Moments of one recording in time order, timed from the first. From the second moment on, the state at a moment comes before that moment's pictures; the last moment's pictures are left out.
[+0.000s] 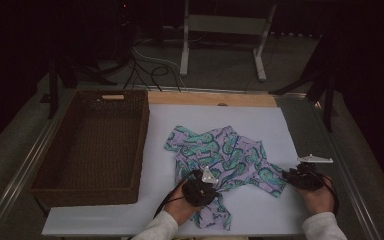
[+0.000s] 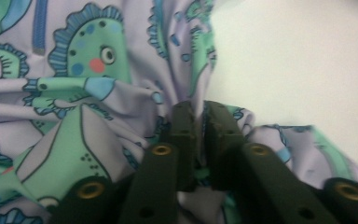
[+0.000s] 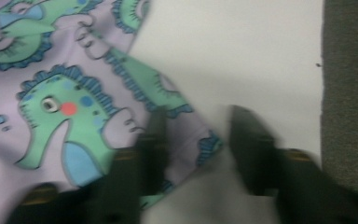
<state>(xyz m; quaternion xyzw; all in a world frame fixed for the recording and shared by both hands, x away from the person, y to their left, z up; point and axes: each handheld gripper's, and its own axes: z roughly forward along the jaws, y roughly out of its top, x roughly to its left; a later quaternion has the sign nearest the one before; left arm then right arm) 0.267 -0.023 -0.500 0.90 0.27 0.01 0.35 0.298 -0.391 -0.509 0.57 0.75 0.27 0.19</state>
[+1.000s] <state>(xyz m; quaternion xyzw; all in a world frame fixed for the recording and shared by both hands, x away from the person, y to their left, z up) 0.256 0.040 -0.488 0.85 0.33 0.06 0.40 0.319 -0.414 -0.473 0.57 0.72 0.31 0.25</state>
